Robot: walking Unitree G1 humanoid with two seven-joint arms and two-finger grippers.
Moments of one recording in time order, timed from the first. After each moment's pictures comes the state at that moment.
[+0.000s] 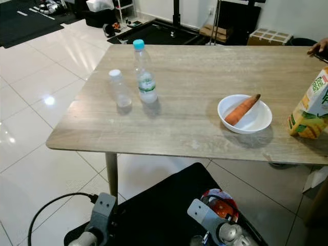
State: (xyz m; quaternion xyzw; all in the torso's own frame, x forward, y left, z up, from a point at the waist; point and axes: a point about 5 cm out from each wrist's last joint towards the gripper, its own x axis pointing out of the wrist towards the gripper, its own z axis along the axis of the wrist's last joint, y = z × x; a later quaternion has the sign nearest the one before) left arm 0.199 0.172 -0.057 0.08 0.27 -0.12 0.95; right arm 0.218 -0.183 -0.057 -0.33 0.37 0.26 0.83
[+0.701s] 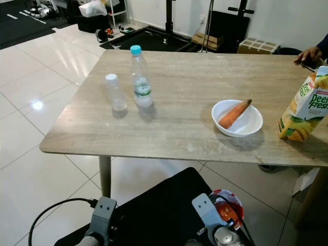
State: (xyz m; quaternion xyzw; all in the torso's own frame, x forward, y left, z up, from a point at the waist) left arm 0.193 0.174 -0.065 0.06 0.30 -0.09 0.95; right arm 0.214 -0.181 -0.064 -0.21 0.37 0.12 0.90
